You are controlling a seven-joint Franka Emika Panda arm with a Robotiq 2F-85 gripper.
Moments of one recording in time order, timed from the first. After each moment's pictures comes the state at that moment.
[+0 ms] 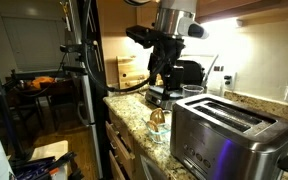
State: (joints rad) arm -0.04 -0.27 -0.13 -2.38 0.22 2.04 -0.16
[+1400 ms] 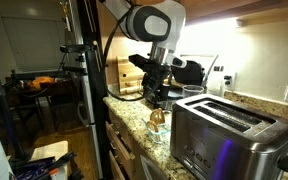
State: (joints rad) arm 0.03 -0.02 0.04 -2.29 0.23 2.14 -0.06
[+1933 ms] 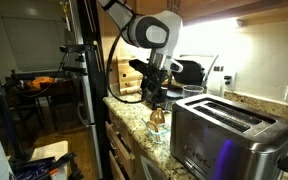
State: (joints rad) arm 0.05 0.06 0.07 -2.25 0.23 2.16 -0.06
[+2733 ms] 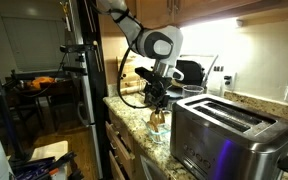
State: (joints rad) arm 0.07 0.23 0.10 -2.13 0.23 2.17 -0.06
